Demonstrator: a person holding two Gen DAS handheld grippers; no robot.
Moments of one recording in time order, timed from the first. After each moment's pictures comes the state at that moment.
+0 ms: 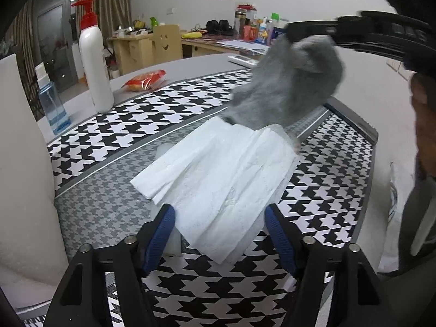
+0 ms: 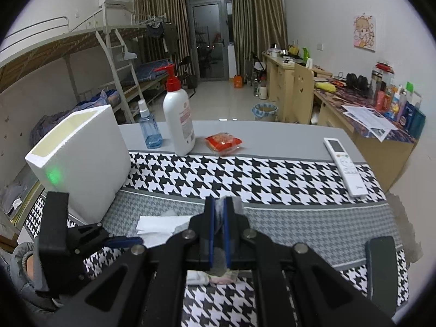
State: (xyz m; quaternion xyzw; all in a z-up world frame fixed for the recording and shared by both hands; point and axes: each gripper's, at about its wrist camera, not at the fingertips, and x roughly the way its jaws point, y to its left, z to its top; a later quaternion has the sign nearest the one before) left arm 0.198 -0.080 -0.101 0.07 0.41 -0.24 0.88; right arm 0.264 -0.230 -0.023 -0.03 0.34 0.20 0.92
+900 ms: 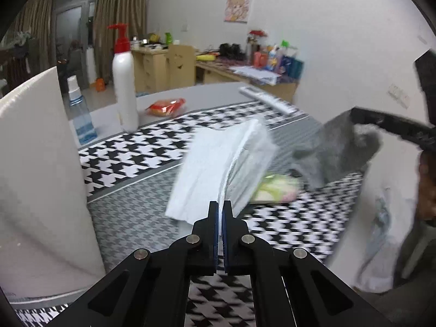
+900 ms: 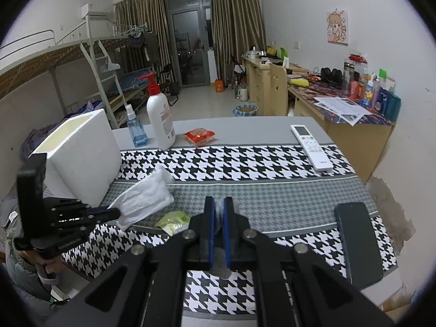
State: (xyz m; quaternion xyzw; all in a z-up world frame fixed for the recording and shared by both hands) left arm 0.172 -0.044 -0.056 0.01 0.36 -0.25 0.90; right arm 0.213 -0.275 -0.016 -0.01 0.32 0.16 0.93
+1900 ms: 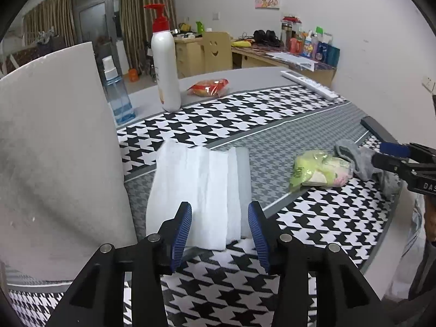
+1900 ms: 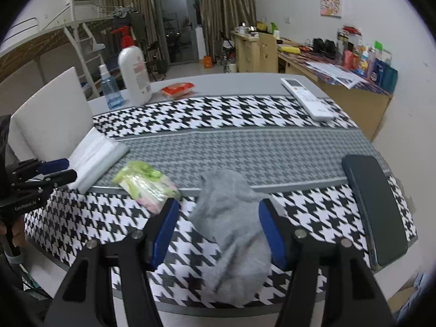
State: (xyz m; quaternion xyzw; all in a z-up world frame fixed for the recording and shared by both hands) left arm 0.186 -0.030 -0.081 0.06 0.39 -0.13 0.91; right arm 0.223 -0.290 -0.099 -0.01 0.39 0.13 0.91
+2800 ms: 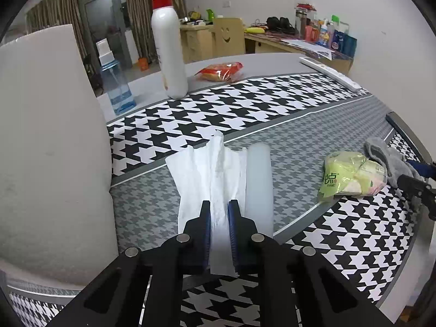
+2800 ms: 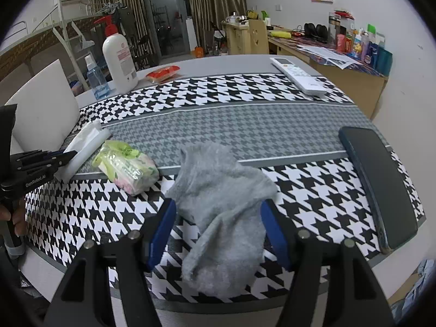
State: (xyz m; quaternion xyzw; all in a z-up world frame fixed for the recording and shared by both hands) left arm 0.219 -0.035 -0.103 0.06 0.43 -0.10 0.90; right arm 0.226 -0.299 -0.123 0.00 0.41 0.11 0.90
